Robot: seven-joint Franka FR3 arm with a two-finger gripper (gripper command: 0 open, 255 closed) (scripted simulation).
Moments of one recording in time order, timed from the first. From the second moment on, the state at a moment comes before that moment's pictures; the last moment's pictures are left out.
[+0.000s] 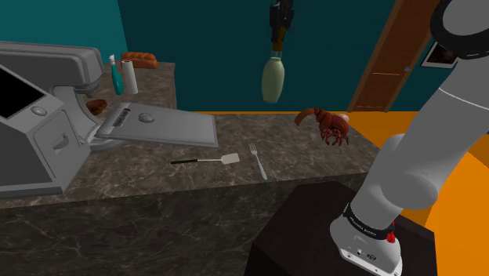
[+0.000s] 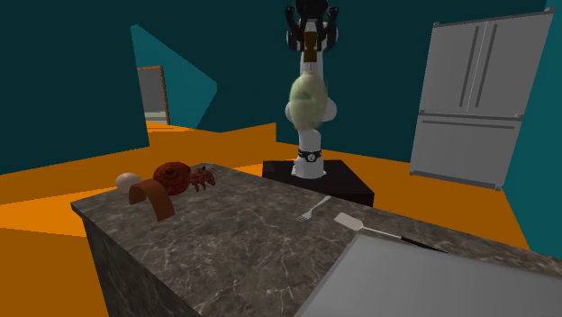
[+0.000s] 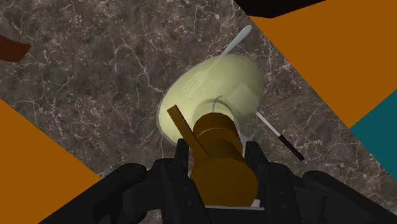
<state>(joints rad) 0.10 -0.10 -0.27 -1.46 -0.01 1.35 -0.24</state>
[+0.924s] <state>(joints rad) 0.23 0.05 -0.12 -1.42 0.03 1.47 0.05</state>
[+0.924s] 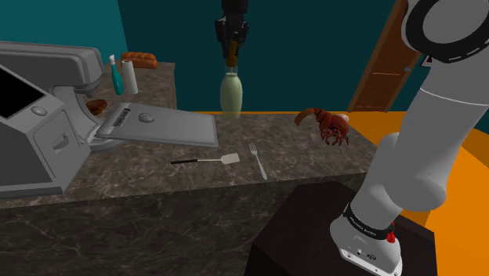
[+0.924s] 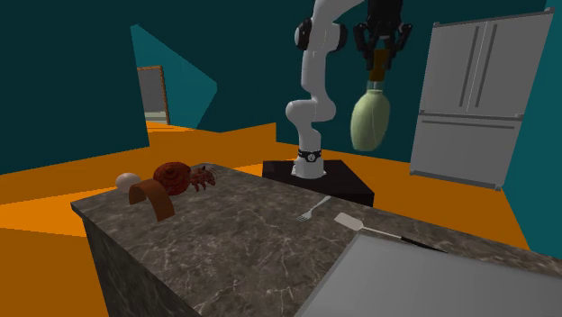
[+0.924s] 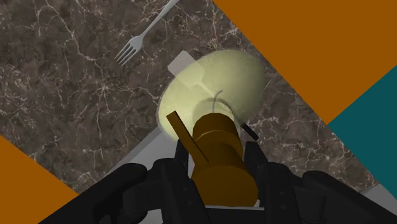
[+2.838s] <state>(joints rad) 0.37 0.33 -0.03 -1.40 0.03 1.72 0.27</state>
